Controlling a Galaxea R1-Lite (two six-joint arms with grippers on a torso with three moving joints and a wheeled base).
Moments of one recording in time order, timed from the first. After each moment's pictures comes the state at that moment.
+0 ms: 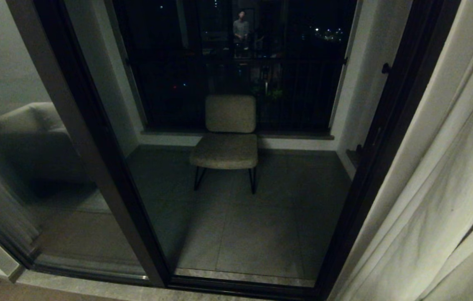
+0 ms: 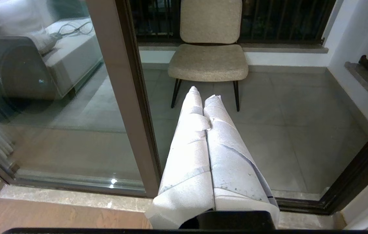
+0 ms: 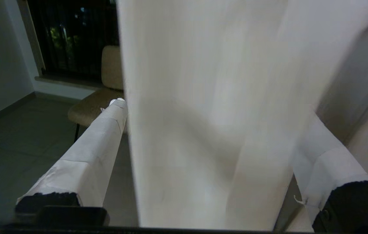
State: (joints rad) left arm 0.00 0.00 0.00 0.00 0.01 0.01; right arm -0.61 1.18 -0.40 -1.01 0.65 0.03
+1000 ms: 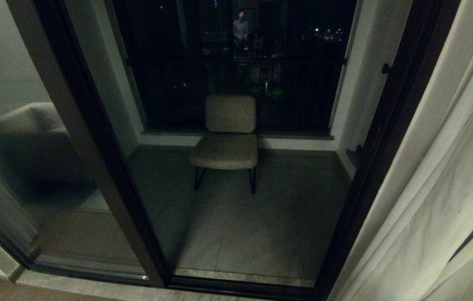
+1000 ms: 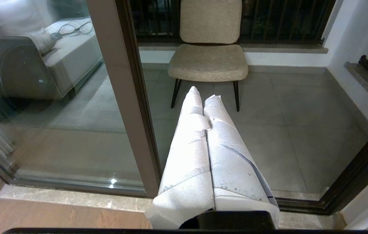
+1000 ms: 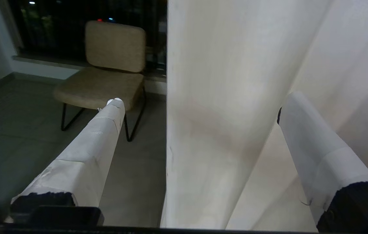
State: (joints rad) left arm 0.00 0.00 0.00 0.00 0.01 0.01; right arm -0.61 1.00 -0.19 -0.94 0.57 -0.05
